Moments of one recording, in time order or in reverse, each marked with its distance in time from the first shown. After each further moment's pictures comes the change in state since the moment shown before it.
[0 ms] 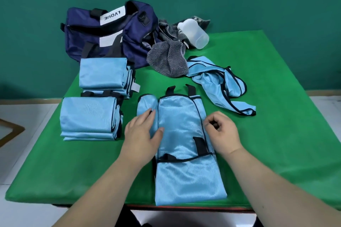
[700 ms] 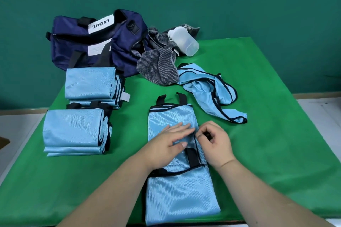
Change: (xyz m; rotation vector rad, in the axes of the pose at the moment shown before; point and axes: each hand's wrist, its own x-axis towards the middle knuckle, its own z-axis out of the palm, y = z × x) left_hand 0.042 0.031 0.048 -0.304 -0.482 0.400; right_hand 0.001 0.008 0.002 0.065 0.052 -0.083
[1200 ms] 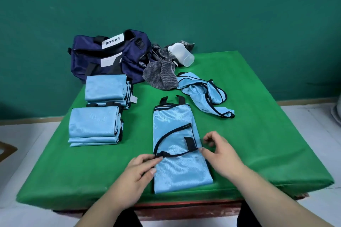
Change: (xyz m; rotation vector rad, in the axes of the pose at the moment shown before) left_hand -0.159 -0.004 0.017 0.015 0.219 -0.151; right_hand -0.075 -0.032 -0.044 -0.228 -0.209 0.161
